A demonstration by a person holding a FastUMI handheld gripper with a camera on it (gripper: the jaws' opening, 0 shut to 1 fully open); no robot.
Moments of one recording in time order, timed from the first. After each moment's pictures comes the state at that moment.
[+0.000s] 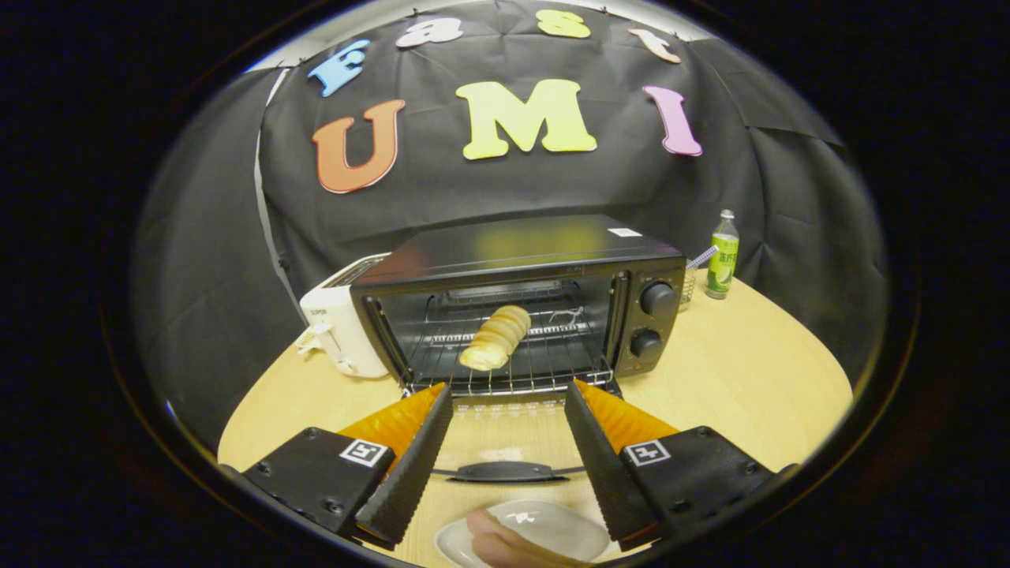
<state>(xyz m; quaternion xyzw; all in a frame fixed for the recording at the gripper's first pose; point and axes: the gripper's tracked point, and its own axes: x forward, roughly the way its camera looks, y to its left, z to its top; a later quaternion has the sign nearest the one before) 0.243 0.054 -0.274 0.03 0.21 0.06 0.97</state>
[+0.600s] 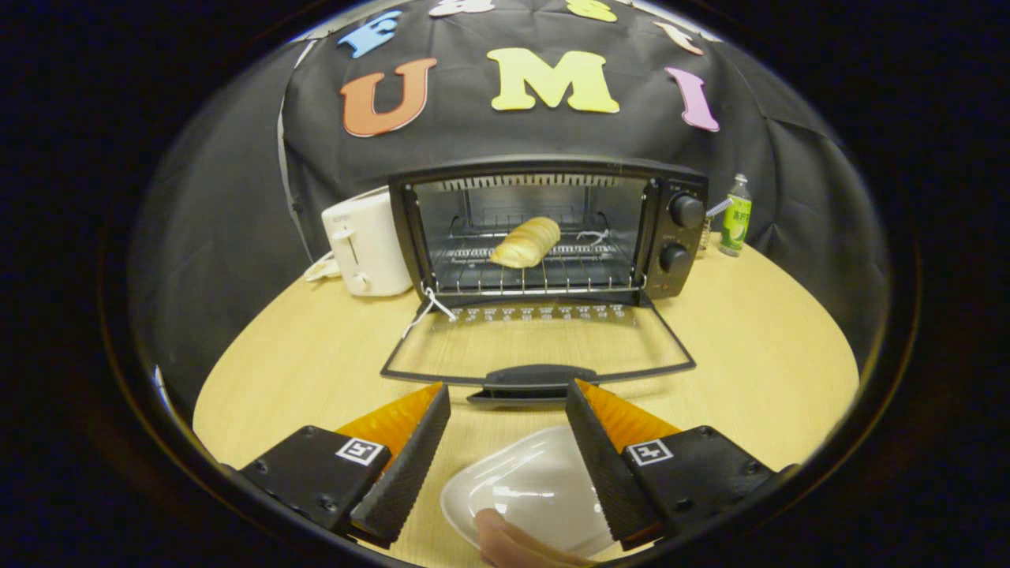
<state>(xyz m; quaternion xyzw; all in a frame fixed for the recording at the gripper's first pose) 0.192 0.079 -0.369 0.01 0.29 0.07 0.96</state>
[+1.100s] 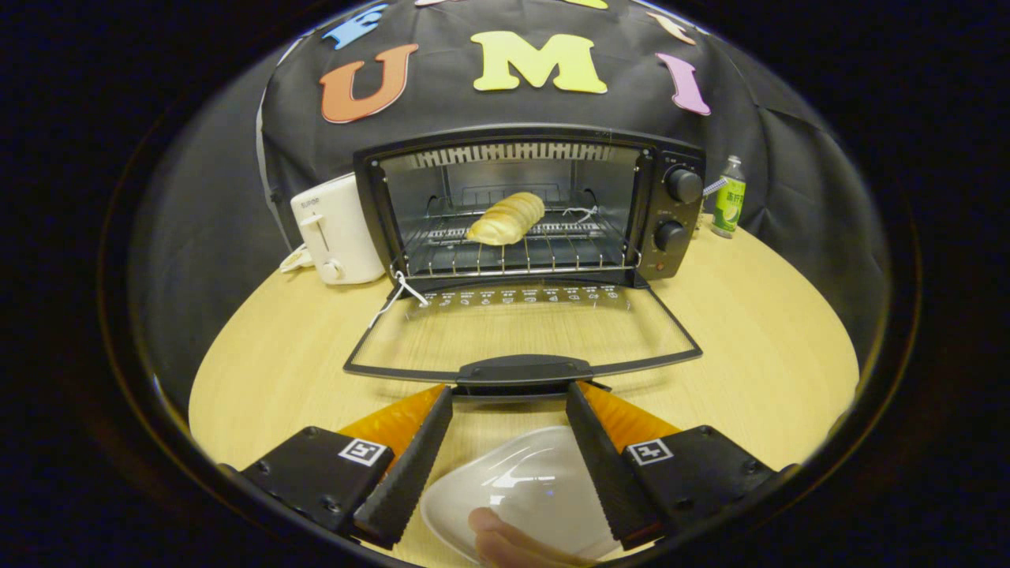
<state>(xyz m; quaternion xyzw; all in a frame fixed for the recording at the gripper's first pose) 0.203 0.074 -0.371 0.01 0.30 0.05 0.95</state>
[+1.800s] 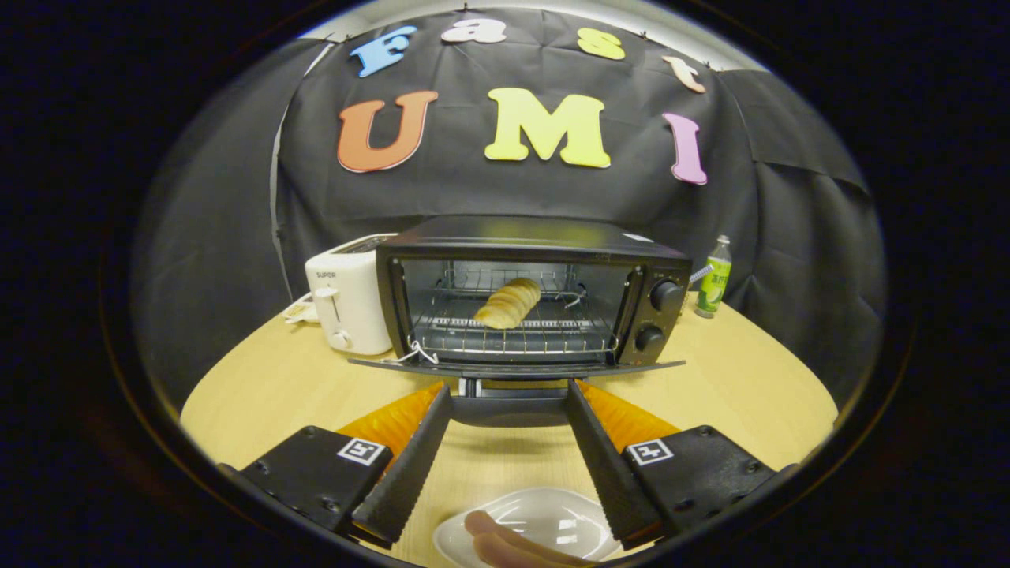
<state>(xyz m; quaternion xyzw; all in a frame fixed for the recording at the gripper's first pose) 0.218 0.080 -0.290 -0.04 0.17 0.04 0.98</state>
